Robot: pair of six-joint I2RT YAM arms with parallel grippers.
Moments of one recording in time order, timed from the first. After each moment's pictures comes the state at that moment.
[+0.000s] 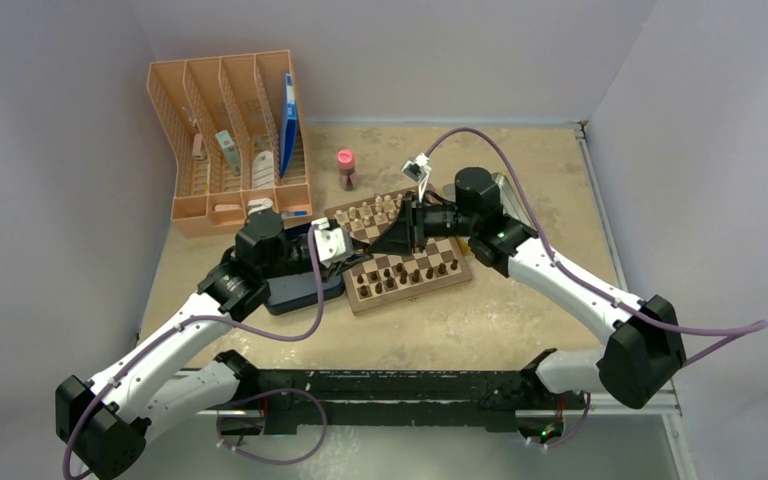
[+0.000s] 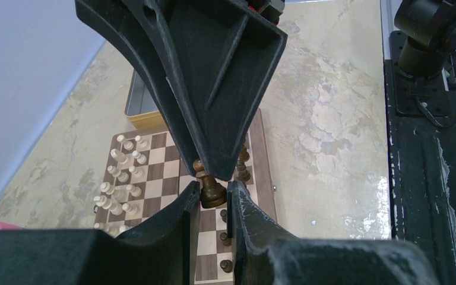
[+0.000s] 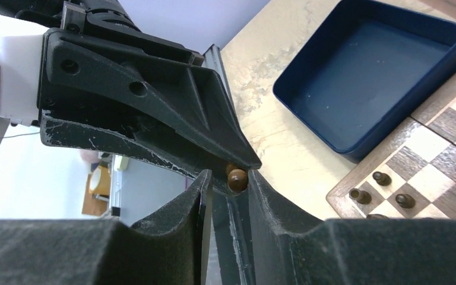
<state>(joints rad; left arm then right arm) -0.61 0.90 0.74 -0.03 0.65 0.36 0.62 1.31 1.01 0.04 -0.84 0.57</state>
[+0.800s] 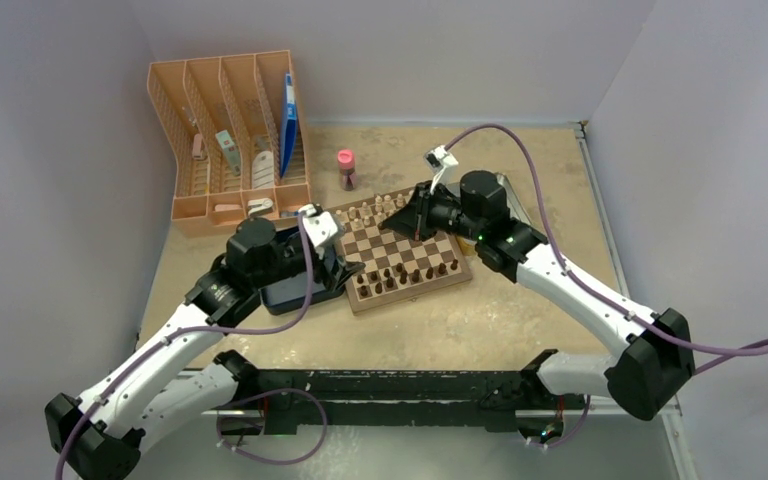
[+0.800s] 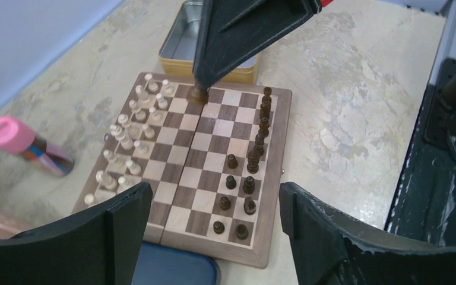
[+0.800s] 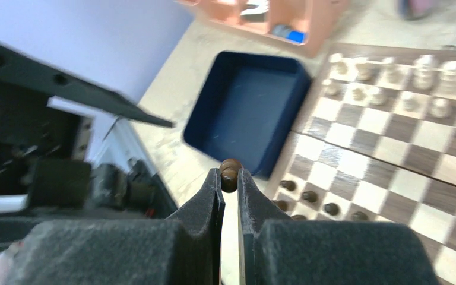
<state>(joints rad) -0.62 0.84 0.74 -0.14 0.43 0.20 0.64 1.26 1.01 -0.04 -0.46 0.55</state>
